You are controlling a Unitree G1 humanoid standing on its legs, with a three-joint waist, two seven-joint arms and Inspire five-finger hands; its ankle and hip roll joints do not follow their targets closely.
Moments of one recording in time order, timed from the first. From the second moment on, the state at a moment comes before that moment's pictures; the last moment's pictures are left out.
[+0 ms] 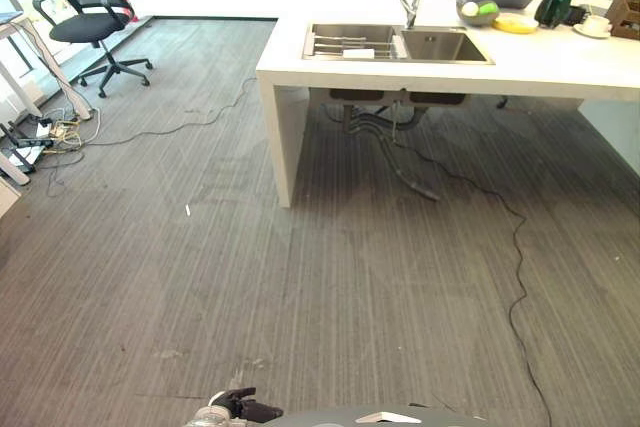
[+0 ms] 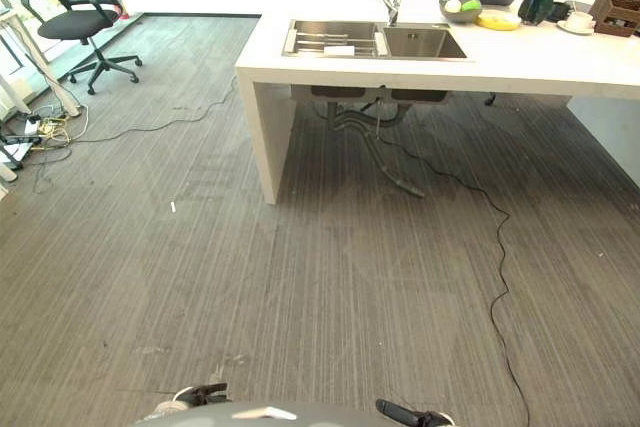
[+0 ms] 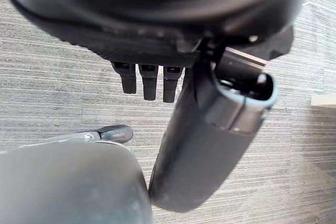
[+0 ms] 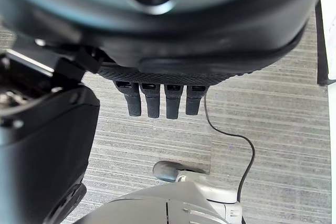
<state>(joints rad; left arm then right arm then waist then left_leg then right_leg) -0.01 0.20 -0.18 1.28 -0.20 0.03 0.00 0.02 -0.22 0.22 1.35 0.16 0.02 -0.01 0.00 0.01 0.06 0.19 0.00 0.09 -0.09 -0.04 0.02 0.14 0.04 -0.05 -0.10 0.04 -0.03</state>
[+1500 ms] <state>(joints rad) -0.13 0.26 -0.10 0.53 -0.37 -0.09 0.32 -0.05 -0.21 0.14 1.28 0.34 -0.03 -0.11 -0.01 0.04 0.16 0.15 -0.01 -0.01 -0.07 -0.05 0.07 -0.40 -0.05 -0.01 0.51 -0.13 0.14</state>
